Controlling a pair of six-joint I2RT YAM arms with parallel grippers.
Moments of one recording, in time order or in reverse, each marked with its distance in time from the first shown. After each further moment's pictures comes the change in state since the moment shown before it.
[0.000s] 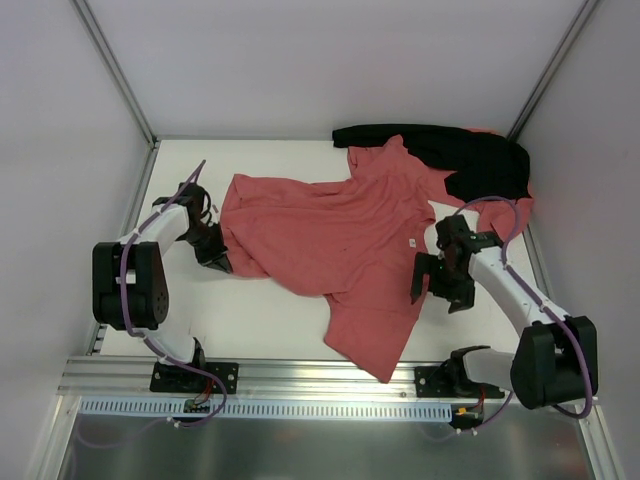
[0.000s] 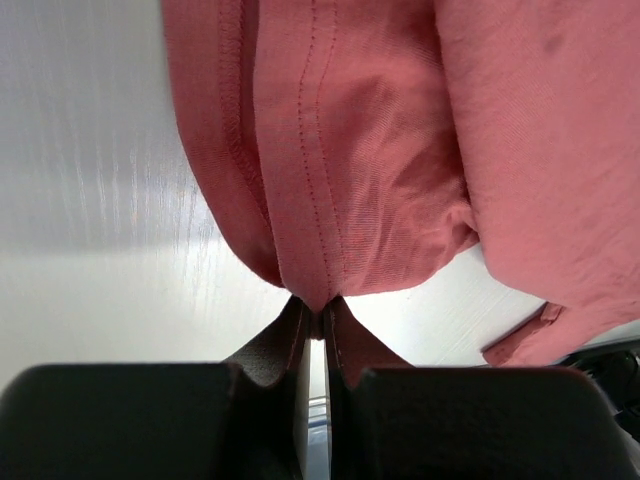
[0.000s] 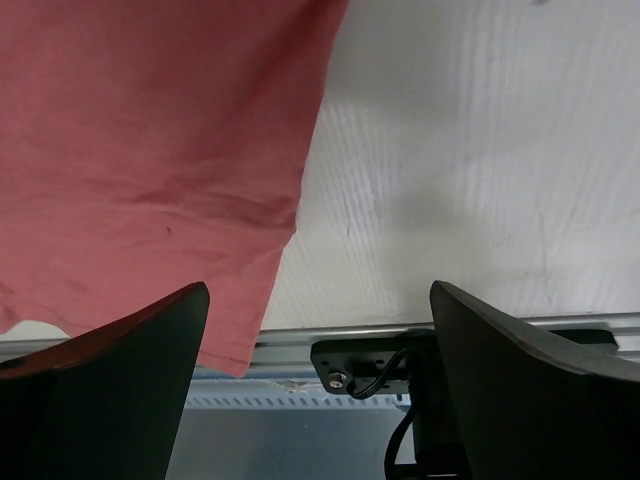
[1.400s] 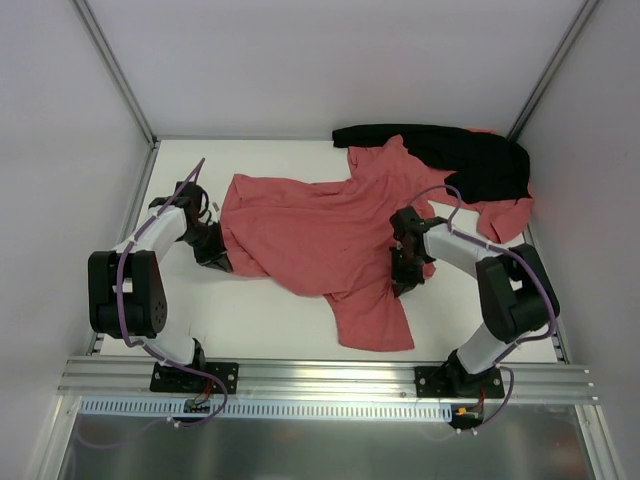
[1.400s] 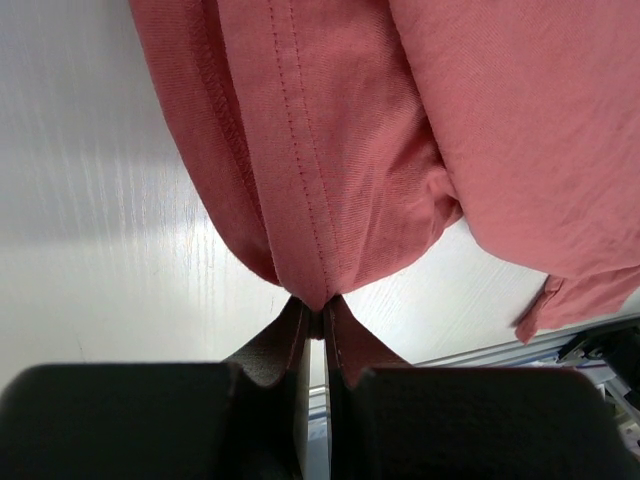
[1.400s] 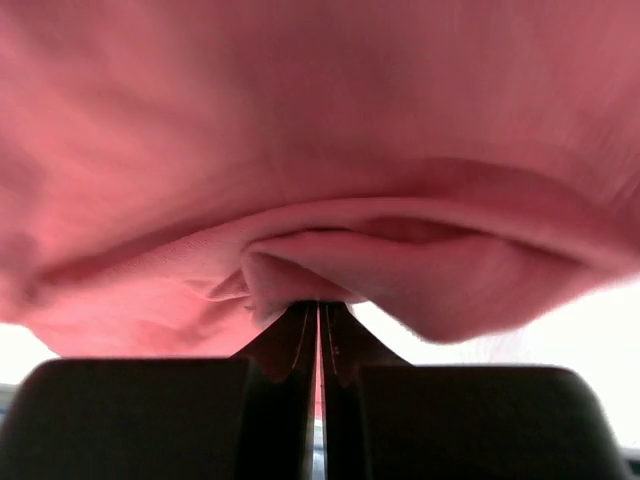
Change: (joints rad) left arm 0.000 -0.064 -0.005 -0.026 0.034 0.045; right arm 0.223 0.372 0.047 0.259 -0.065 0.071
